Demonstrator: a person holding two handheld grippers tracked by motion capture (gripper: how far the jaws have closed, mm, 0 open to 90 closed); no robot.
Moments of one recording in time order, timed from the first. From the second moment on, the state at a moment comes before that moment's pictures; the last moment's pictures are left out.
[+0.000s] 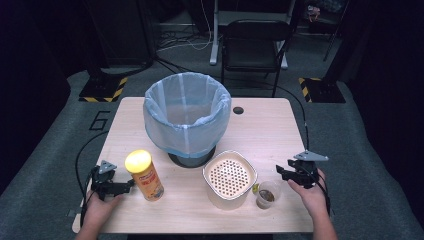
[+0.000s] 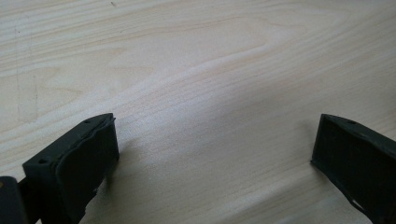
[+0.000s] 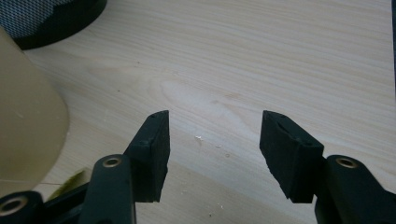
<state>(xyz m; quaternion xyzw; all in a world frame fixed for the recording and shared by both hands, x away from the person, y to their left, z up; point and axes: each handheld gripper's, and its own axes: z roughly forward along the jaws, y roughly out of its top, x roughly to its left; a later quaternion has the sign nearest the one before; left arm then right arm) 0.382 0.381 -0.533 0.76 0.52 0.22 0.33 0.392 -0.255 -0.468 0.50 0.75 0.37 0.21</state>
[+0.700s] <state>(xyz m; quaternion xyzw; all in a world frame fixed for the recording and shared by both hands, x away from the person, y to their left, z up) 0.382 0.381 -0.533 0.76 0.52 0.22 0.33 0.352 -0.239 -0.426 0.46 0.76 0.41 0.20</state>
